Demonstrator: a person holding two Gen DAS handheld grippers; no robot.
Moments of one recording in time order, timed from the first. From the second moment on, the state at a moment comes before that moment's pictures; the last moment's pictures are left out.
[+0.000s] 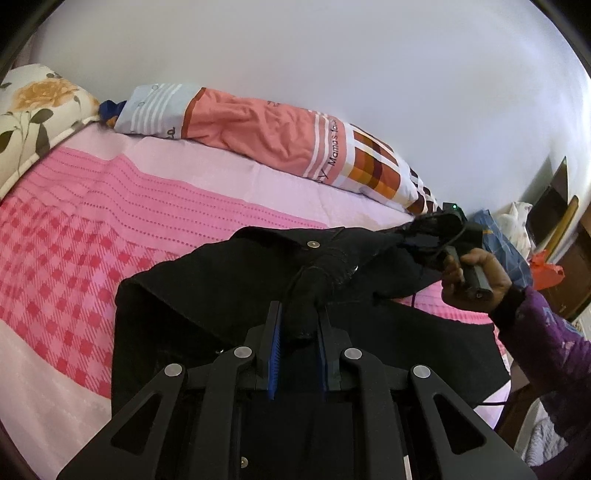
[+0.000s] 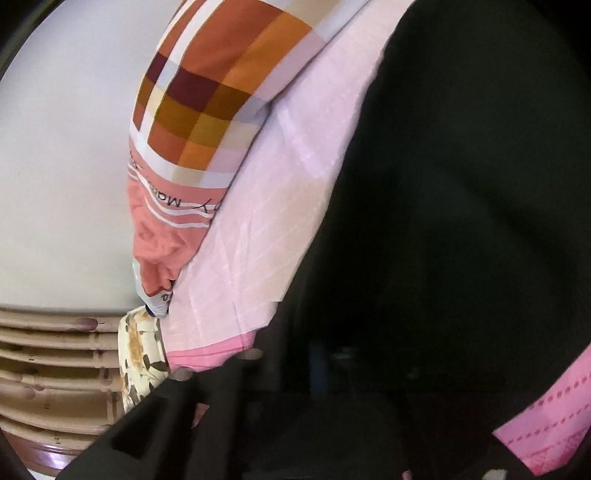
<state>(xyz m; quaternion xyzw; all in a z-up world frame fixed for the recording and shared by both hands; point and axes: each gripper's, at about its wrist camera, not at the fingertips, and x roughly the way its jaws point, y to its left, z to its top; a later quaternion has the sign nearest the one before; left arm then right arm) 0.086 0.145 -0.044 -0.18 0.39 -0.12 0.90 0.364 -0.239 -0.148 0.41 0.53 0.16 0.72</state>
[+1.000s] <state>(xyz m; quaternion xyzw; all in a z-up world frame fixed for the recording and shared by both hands) -0.023 0.183 -0.086 -0.12 0.51 0.05 0.85 0.056 -0.253 -0.208 0.46 0.57 0.21 0.64</state>
